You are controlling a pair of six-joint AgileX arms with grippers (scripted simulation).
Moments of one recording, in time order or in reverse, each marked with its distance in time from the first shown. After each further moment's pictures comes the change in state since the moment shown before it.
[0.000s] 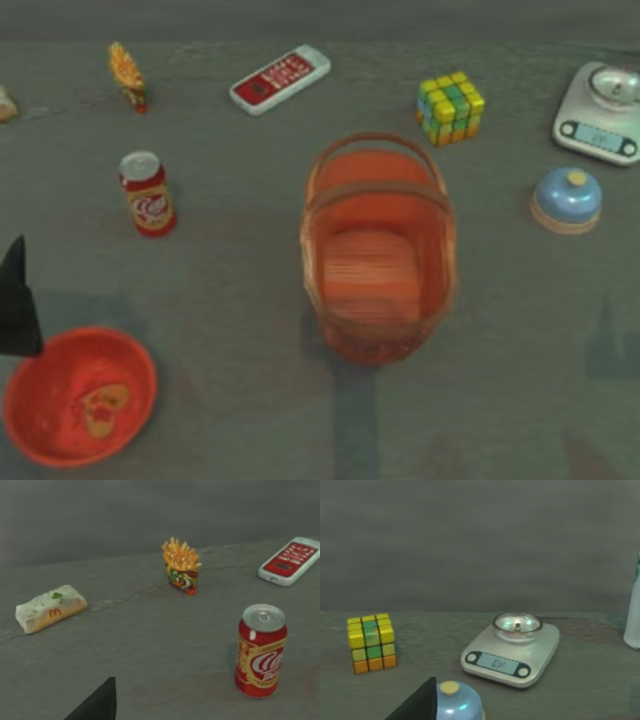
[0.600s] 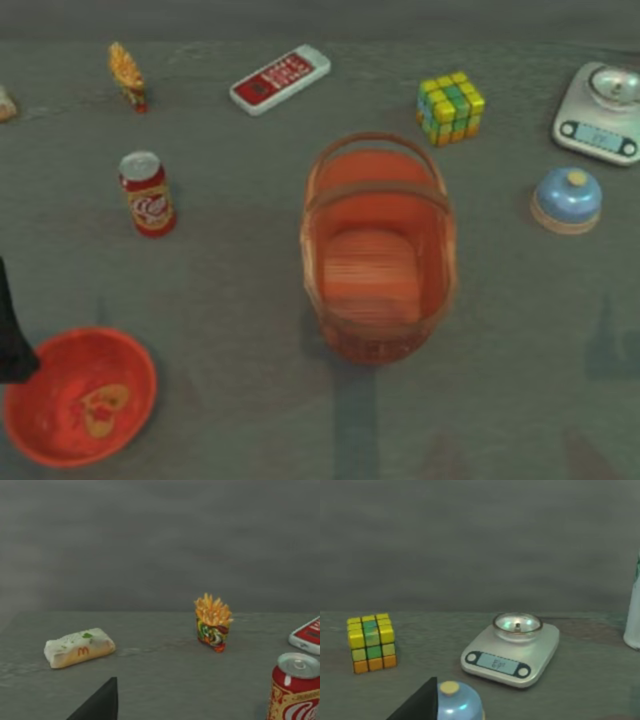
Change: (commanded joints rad) left arm 0.060 -0.327 -0.298 0.209 -0.032 -0.086; right arm 0.000 0.000 0.000 0.000 0.000 0.000
